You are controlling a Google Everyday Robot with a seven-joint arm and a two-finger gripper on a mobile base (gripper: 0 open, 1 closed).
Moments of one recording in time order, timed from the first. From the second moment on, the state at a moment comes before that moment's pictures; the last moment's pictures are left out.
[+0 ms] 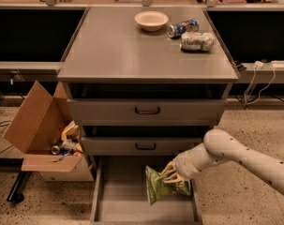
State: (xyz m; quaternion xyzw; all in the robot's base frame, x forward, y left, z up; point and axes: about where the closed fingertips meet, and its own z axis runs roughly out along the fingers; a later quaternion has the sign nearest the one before) arm 0.480 -0.112 0.466 -0.78 0.52 0.23 0.28
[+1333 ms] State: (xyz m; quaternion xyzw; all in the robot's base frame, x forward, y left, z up) arm 0.494 -0.044 0.600 -0.84 0.41 0.20 0.30
